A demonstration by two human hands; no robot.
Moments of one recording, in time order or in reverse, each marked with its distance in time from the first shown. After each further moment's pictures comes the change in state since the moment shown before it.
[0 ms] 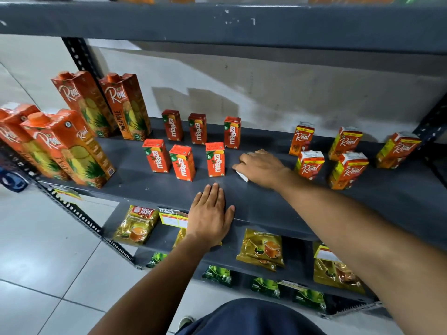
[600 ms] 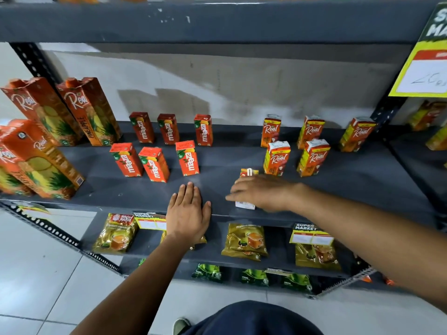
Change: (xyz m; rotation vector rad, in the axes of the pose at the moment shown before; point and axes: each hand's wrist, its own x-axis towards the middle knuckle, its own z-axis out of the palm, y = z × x) left_hand -0.001 0.007 0.001 -0.004 -0.015 -0.067; right_hand -0.110 0.002 -0.023 0.247 -0.243 -0.236
